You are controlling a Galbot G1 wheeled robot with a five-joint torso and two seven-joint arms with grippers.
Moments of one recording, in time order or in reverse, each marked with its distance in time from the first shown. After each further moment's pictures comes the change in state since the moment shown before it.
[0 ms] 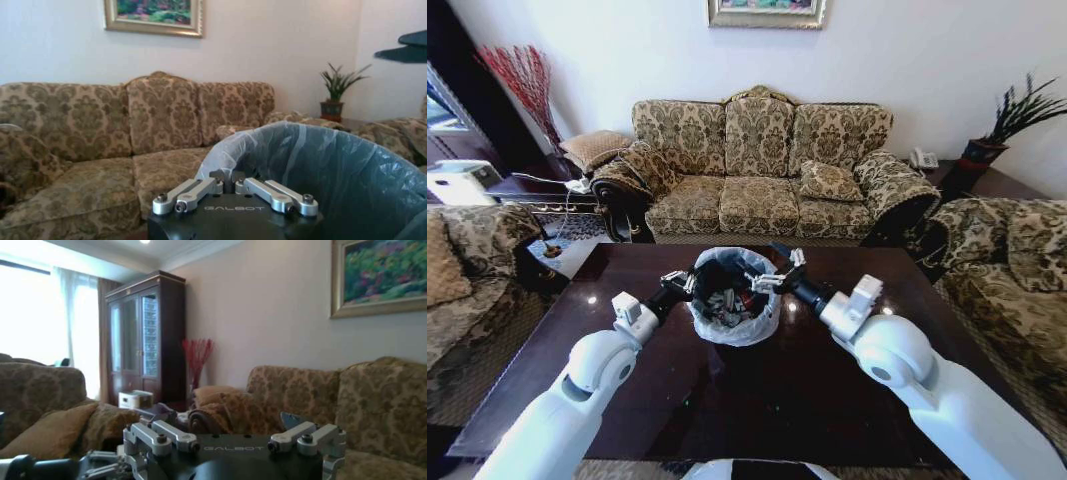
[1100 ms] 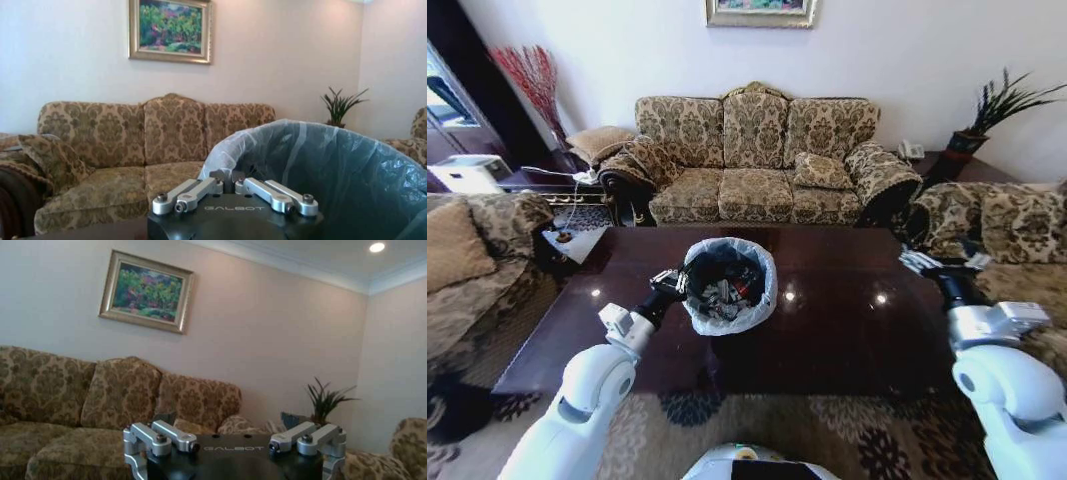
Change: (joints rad) left arm 0.079 -0.120 -0.043 -0.082 0.082 -0.036 -0.001; right arm -0.527 0.196 0.832 -0.189 -0.267 0.112 0.035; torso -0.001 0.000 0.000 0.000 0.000
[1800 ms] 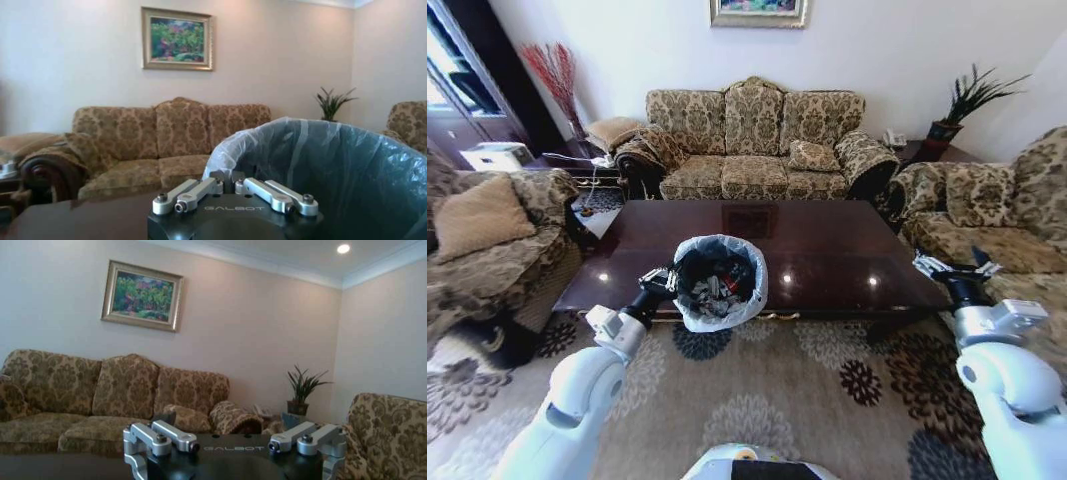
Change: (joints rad) left arm 0.030 0.006 -0.075 -0.020 -0.013 -0.006 -0.012; right arm 0.059 0.023 -0.052 -0.046 -0.005 0.001 -0.002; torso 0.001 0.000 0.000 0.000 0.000
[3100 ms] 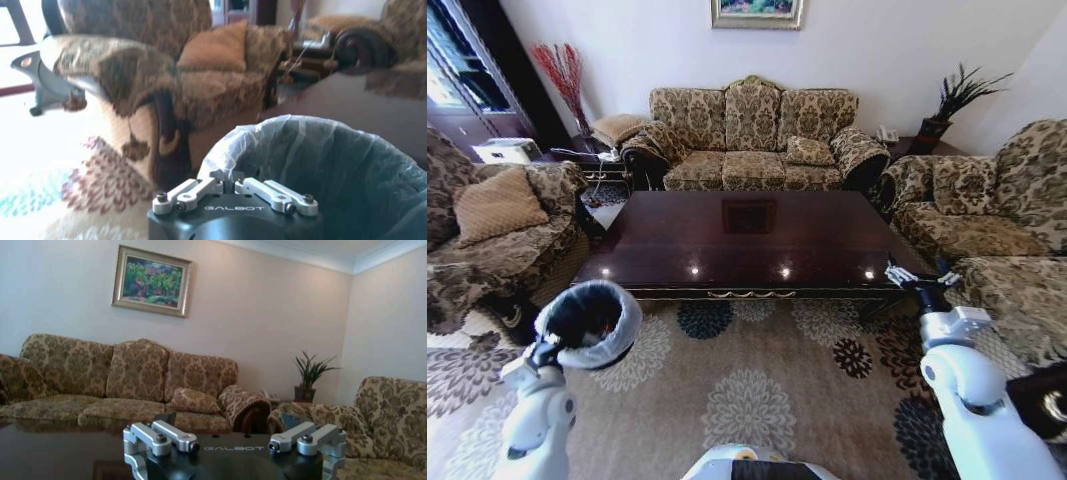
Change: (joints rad) left arm 0.049 -0.217 -0.341 0.675 -0.061 -0.184 -0.421; right arm 0.017 0.111 -0.130 -0.060 -0.144 0.040 -0.015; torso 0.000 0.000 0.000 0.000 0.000
